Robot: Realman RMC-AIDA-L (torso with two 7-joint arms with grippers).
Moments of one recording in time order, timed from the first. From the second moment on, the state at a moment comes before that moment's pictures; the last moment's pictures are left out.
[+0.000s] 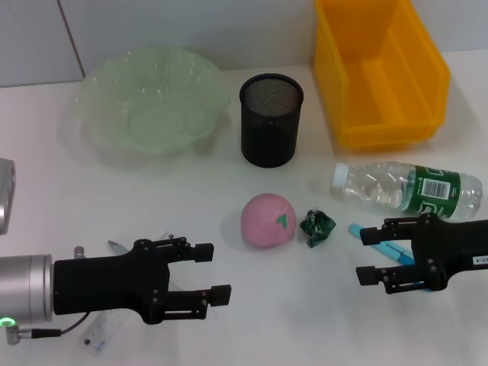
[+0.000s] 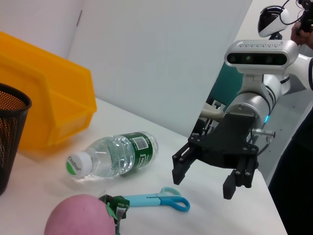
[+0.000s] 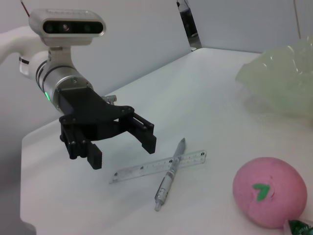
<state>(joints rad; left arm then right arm) -0.44 -2.06 1.13 0.57 1.71 1.60 -1.37 0.41 1.99 -0.76 -0.67 -2.05 -1.71 1.40</state>
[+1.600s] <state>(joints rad) -0.73 -2.08 1.49 0.58 1.70 1.05 -1.51 0.41 1.98 -0.76 -0.68 -2.06 -1.70 1.44</state>
